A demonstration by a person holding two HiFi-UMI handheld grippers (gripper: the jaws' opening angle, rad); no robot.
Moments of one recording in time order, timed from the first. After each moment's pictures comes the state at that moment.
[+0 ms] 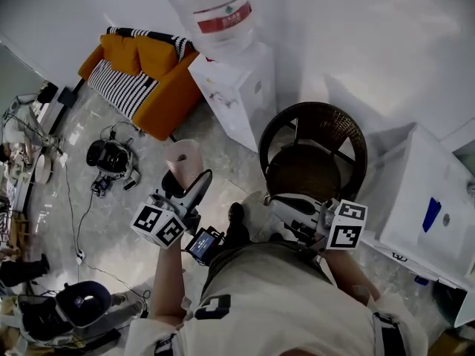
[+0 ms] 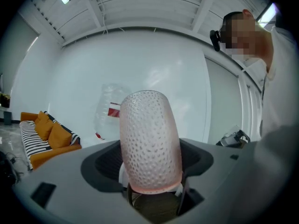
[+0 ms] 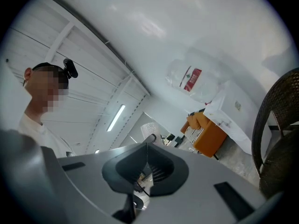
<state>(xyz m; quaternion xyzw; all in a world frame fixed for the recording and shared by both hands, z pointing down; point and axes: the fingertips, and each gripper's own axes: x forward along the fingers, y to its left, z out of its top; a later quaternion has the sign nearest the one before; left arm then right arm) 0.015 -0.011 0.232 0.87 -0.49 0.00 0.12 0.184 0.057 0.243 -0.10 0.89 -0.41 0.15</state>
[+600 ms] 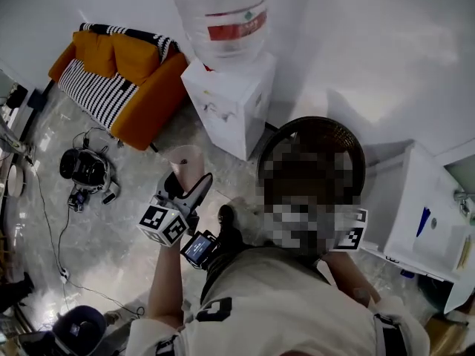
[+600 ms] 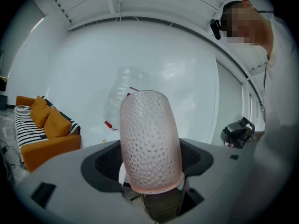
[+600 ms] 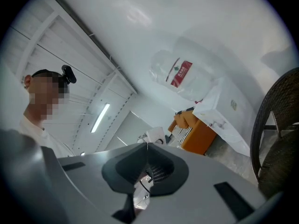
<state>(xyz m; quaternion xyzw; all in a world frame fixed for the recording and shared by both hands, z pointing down) -0.072 -0.123 0.312 0.87 -0.46 0.00 0.18 0.105 -0.038 0.267 -0.17 0.87 -0.44 0.11</state>
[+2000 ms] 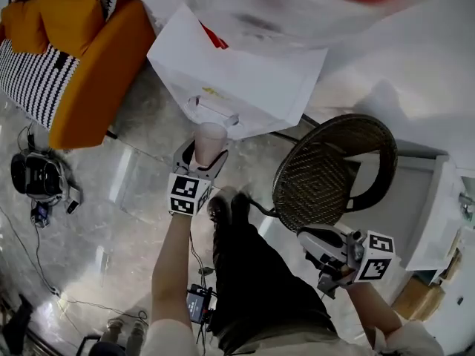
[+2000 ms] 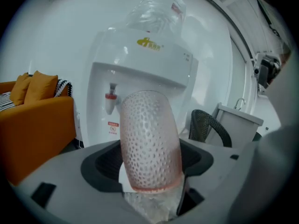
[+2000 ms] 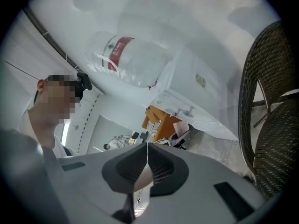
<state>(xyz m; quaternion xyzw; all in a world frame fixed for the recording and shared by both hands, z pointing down) -0.093 -0.356 0.681 0.88 -0.39 0.16 0.22 0.037 -0.191 0.459 -0.27 0.78 -0.56 0.05</state>
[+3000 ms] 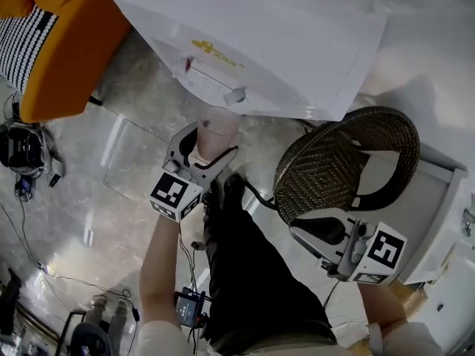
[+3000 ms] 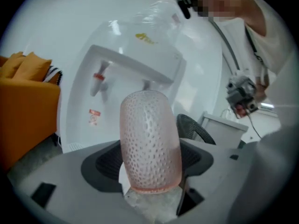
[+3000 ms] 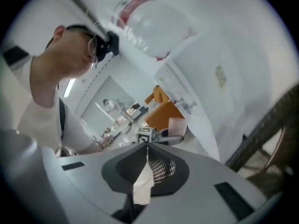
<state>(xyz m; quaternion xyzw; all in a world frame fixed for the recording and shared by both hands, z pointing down) -0.067 -0.334 0.706 0.91 -0.32 0.08 0.24 0.020 -0.213 0.552 -0.18 0.88 -0.40 -0.14</state>
